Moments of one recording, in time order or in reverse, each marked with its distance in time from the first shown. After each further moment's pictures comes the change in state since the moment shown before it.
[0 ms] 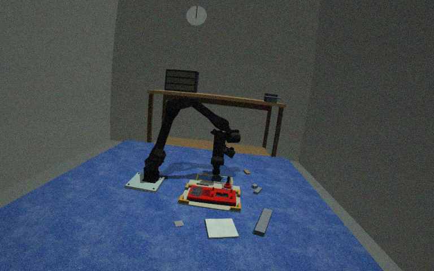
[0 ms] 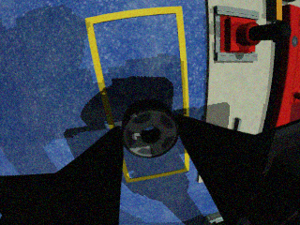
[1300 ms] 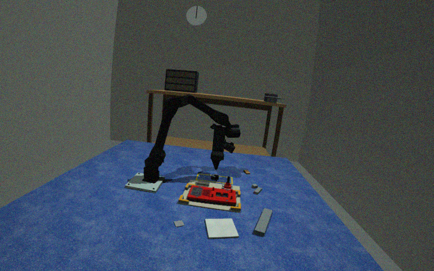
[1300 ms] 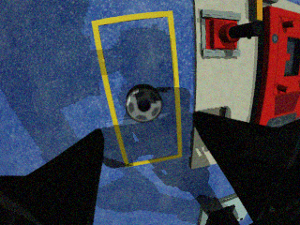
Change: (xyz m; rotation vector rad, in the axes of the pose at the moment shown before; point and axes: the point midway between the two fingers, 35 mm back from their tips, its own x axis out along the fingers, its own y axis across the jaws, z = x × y) arm -0.027 -0.001 -0.004 -0.003 -0.002 0.001
